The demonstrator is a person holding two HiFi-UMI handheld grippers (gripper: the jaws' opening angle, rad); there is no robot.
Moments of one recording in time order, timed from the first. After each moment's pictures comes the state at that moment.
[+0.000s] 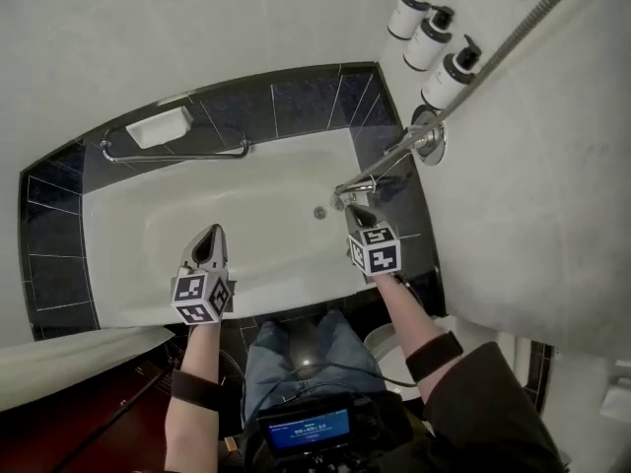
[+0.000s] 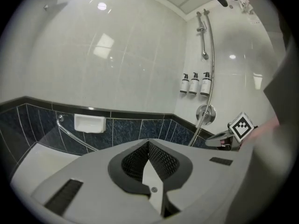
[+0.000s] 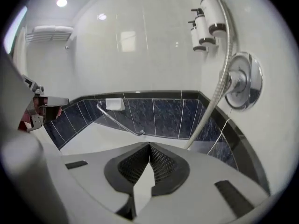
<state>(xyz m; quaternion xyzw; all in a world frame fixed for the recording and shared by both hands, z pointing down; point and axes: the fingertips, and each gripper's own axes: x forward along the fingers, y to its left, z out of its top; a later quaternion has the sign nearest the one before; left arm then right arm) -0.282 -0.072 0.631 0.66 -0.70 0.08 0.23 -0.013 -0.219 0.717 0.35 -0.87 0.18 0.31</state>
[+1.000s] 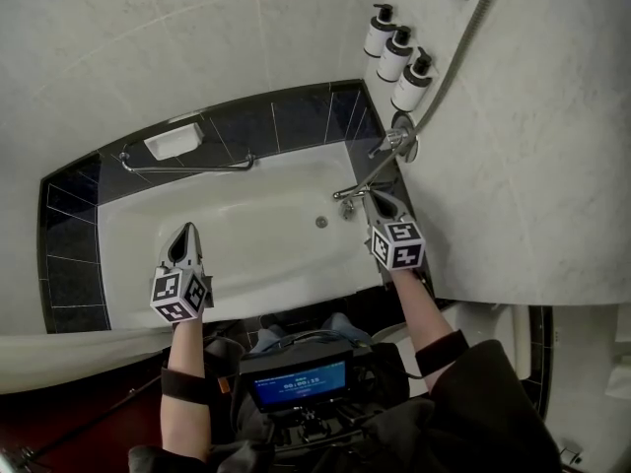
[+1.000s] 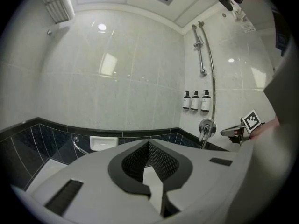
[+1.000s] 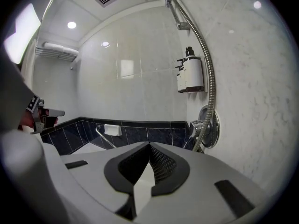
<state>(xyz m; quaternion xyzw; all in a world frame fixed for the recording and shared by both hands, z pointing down) -0.320 -0.020 0.519 0.64 -0.74 0.06 0.17 0.038 -0.219 0.571 0.40 -0.89 0.13 0.19</state>
